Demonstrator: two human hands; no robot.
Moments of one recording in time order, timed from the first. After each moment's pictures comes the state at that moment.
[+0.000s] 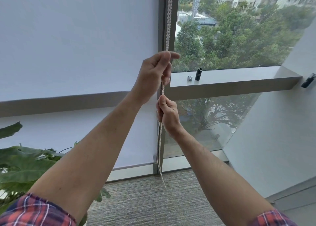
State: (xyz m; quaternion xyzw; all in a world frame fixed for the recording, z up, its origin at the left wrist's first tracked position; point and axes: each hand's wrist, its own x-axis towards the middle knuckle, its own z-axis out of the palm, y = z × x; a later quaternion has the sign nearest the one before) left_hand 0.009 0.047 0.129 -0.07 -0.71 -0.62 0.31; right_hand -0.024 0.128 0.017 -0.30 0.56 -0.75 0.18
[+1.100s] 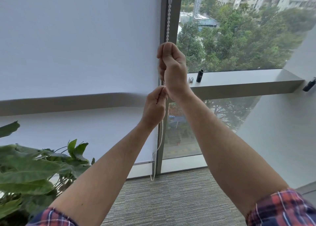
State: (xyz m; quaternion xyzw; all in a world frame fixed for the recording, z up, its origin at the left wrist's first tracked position) left_hand 0.002 0.063 0.045 0.04 -0.71 -0.60 0.37; right_hand -0.040 0.112 0.144 -0.37 0.51 -0.77 0.07
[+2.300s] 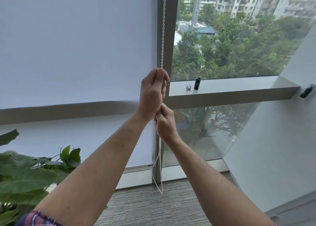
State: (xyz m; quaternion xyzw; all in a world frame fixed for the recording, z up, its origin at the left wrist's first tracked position) left_hand 0.001 0.066 0.112 0.00 -0.65 -0.66 0.39; right_hand -0.029 0.118 0.019 -0.32 0.62 -0.71 0.08
